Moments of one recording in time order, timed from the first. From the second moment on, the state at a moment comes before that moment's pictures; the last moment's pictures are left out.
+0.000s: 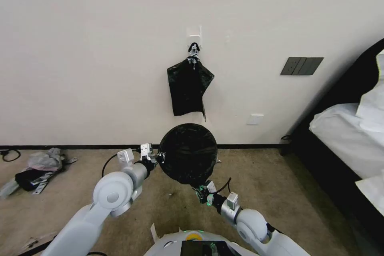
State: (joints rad) left arm 1.24 -0.89 -0.31 -2.34 -1.45 0.52 -0.75; right arm -1.42 0.95 0.02 1.96 0.41 -0.06 -0.20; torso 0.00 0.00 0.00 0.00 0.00
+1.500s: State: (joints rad) left arm 1.20 -0.94 -0.19 -2.16 -1.17 0.43 -0.74; right arm -1.54 0.80 0.16 2.40 0.62 -0.15 -0.01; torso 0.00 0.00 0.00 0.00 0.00
